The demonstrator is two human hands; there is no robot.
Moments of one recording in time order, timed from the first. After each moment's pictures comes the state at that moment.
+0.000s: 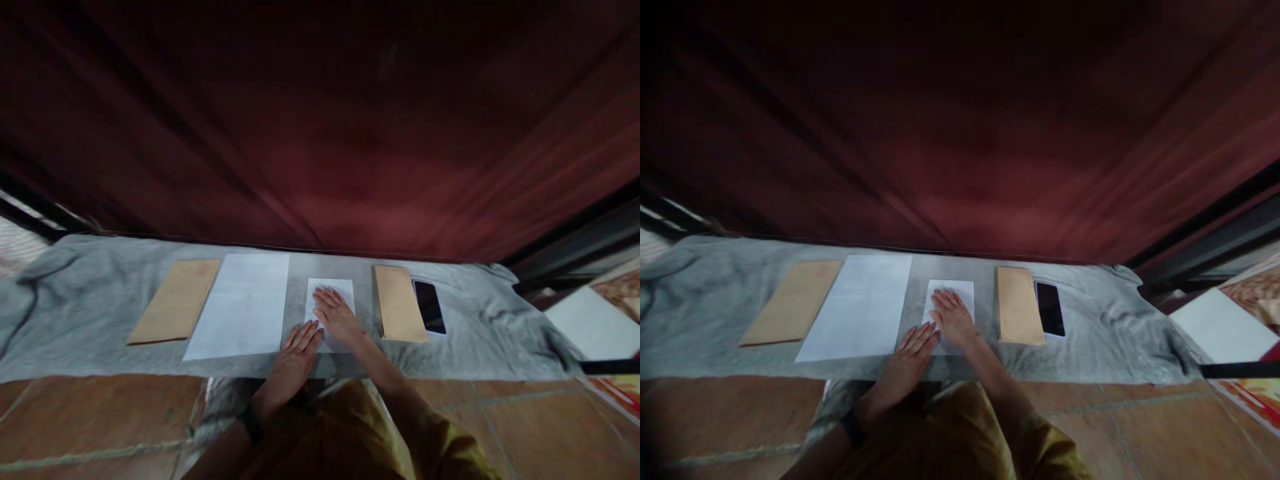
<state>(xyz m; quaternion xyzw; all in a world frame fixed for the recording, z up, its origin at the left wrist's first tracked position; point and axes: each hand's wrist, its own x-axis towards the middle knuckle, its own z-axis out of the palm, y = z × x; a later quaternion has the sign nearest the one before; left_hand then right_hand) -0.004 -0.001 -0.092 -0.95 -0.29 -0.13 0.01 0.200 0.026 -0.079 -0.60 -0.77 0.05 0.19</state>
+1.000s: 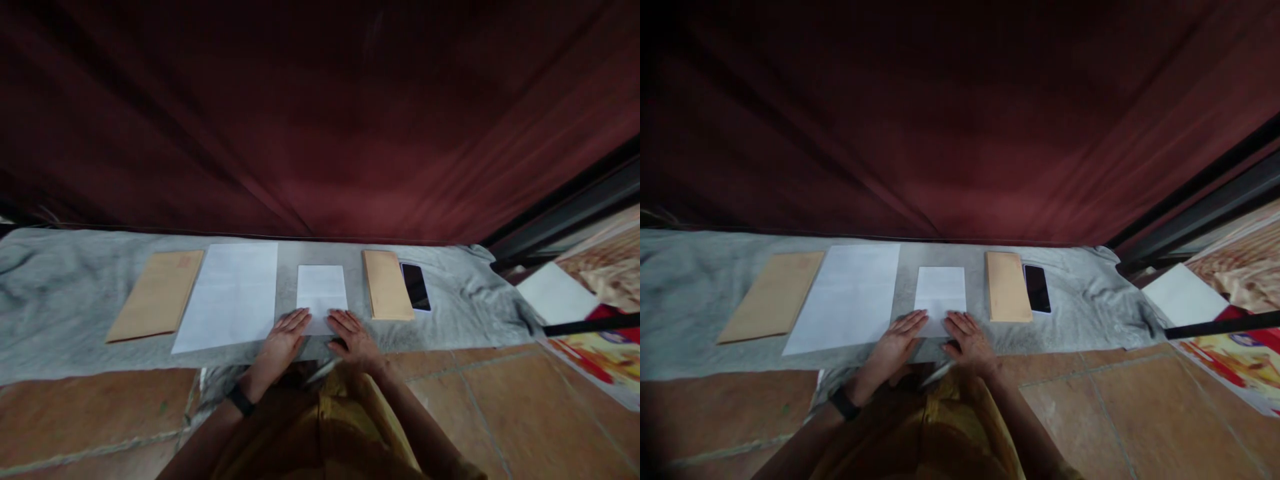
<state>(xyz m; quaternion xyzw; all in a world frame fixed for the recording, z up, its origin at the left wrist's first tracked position) -0.013 0.016 -0.093 -0.94 -0.28 -0.16 -0.15 0.228 -0.096 -0.085 -0.59 -0.76 0.12 0.23</state>
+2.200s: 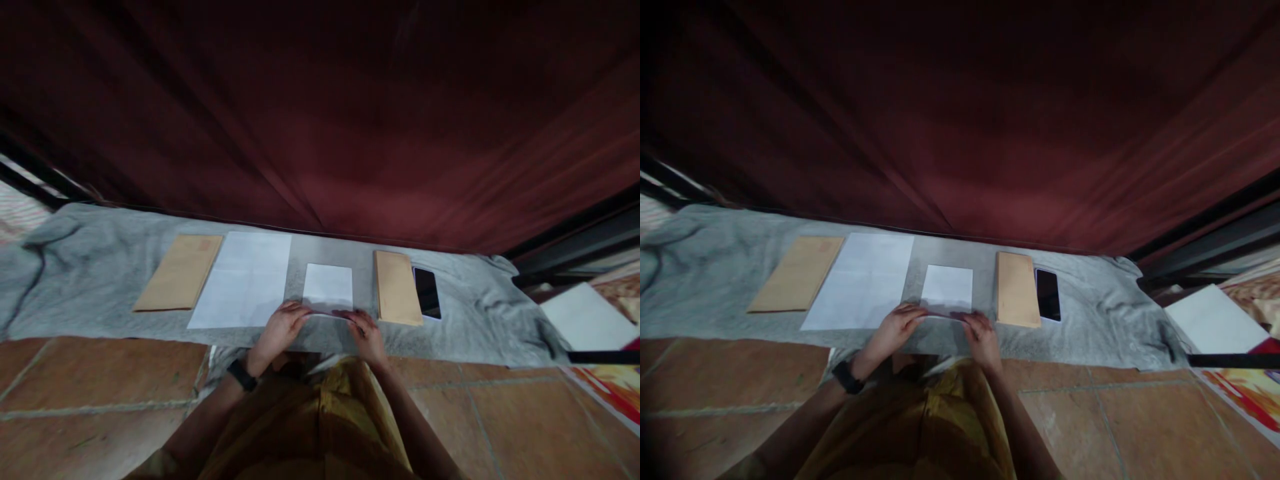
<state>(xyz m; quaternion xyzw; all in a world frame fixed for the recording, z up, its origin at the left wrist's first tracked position) -0.014 0.024 -0.065 -0.88 -0.34 -0.20 -0.26 0.234 -0.096 -0.102 -0.65 -0.62 0.16 0.40</state>
